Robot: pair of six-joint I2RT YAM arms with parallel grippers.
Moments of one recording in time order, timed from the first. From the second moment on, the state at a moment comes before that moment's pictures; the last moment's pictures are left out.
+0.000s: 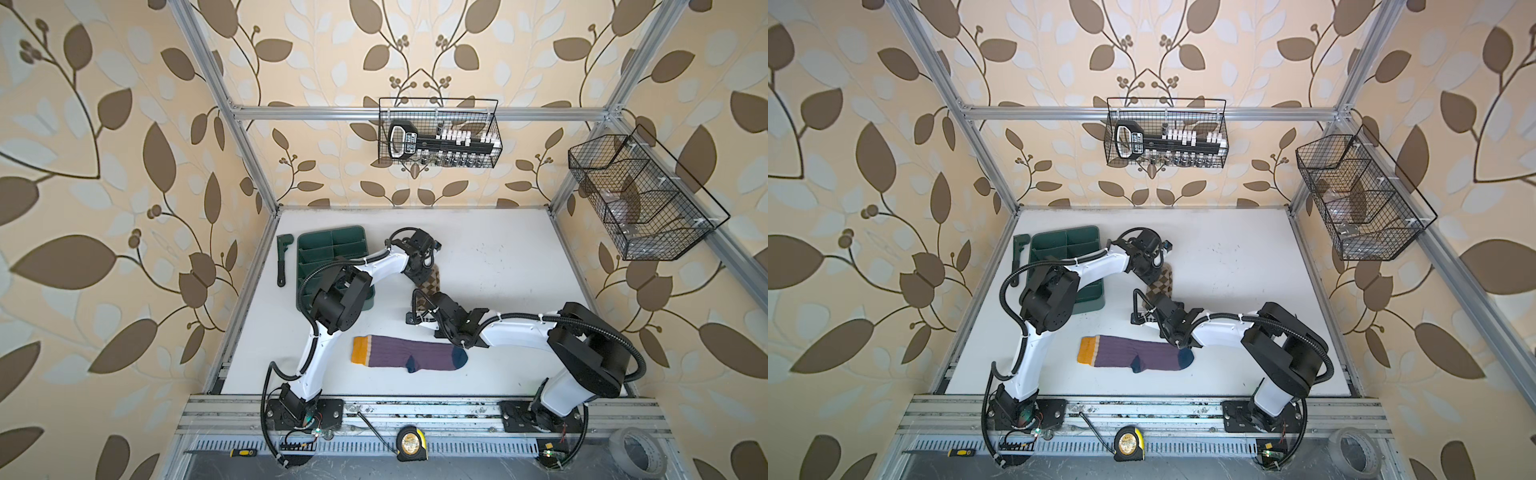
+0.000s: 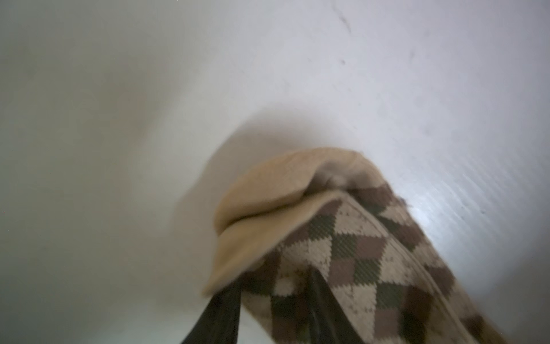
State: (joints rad) left arm -0.63 2.23 1.72 -0.58 0.04 0.12; right arm 0.86 1.64 0.76 -0.14 0.37 -0.76
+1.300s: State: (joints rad) left arm -0.97 0.98 0.79 -0.41 -0.14 0.58; right arm 0.56 2.01 1.42 -1.01 -0.27 -0.77
